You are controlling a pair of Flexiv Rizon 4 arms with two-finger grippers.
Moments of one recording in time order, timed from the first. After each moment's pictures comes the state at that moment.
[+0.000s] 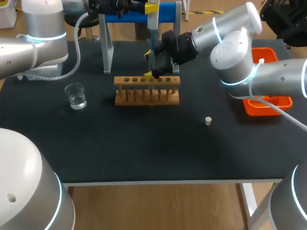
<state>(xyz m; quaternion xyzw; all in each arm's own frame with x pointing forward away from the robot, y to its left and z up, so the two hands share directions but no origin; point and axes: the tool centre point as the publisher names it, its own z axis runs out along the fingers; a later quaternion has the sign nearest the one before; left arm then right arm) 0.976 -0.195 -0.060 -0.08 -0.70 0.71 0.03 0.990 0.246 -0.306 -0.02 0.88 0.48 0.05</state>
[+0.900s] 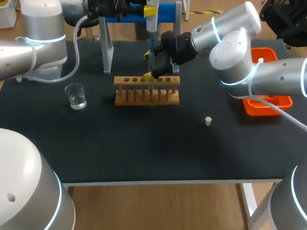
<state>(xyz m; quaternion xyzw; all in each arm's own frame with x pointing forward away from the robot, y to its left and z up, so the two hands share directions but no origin) 0.974 -0.192 -0.067 -0.09 -0.70 0.71 0.02 0.990 0.247 -0.307 -0.03 0.88 0.47 0.05</state>
